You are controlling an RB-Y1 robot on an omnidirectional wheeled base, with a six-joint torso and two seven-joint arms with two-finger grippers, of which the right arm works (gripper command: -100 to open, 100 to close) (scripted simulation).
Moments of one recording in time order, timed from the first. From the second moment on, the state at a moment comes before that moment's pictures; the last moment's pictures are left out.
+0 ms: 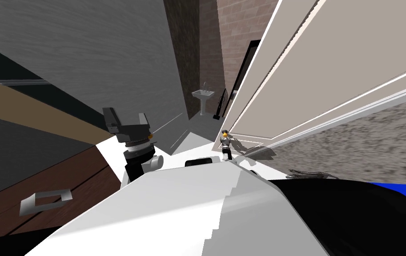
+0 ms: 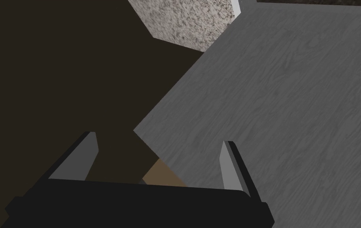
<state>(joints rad) -0.01 -0.22 0.06 -0.74 -0.54 -0.81 -1.18</state>
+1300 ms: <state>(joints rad) 0.01 -0.25 0.06 -0.74 -0.61 -0.83 -1.38</state>
